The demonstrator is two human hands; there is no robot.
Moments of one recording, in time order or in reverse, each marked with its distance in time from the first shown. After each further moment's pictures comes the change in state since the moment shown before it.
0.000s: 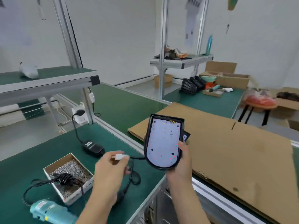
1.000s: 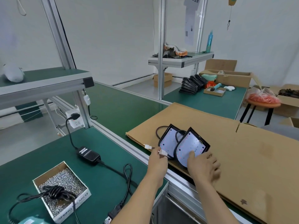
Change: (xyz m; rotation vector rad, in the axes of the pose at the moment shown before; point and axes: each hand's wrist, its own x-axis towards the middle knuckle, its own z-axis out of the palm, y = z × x) left_hand 0.064 -0.046 0.177 -0.084 -0.401 -0.159; right_hand 0.113 -0.025 -0.098 -1.909 0.693 -0.072
